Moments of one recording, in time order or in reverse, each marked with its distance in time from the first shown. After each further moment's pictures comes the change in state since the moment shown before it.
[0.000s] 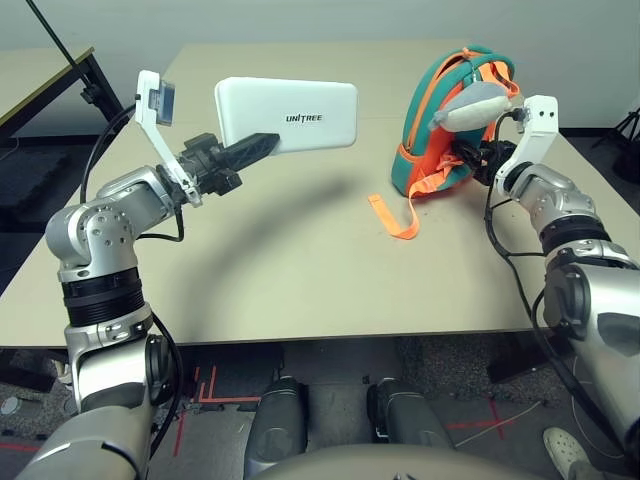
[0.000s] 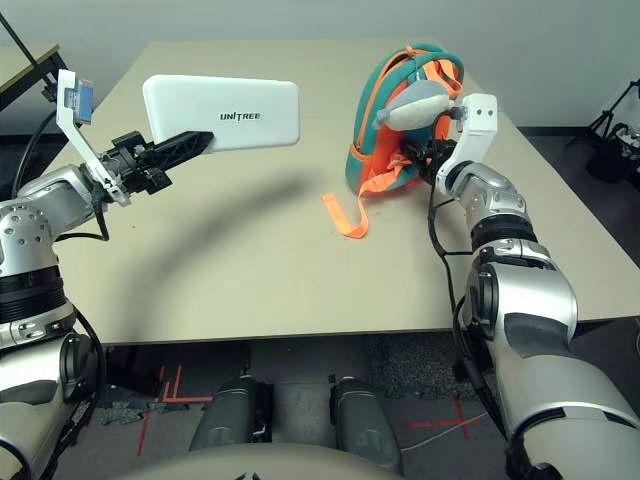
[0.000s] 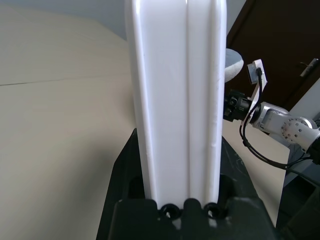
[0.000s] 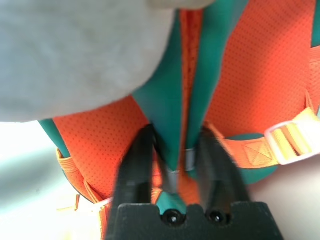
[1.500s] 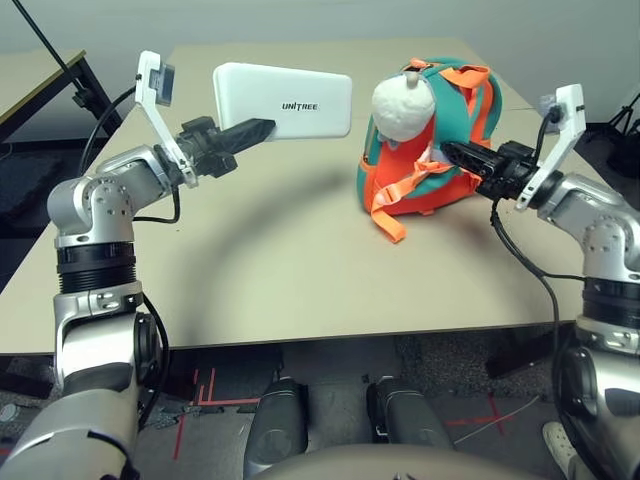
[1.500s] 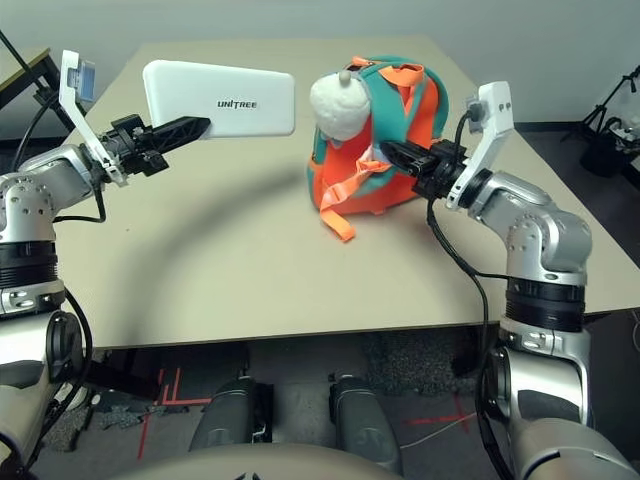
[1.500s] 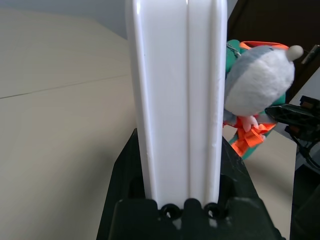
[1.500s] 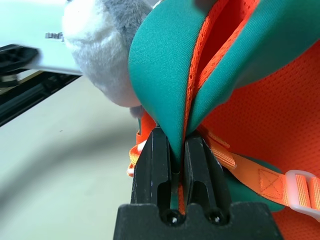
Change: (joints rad) left arm -0.152 0.083 -0.118 0.278 0.076 -0.143 -0.122; right arm 0.509 -0.037 -0.046 -1.359 0.427 0.819 0.064
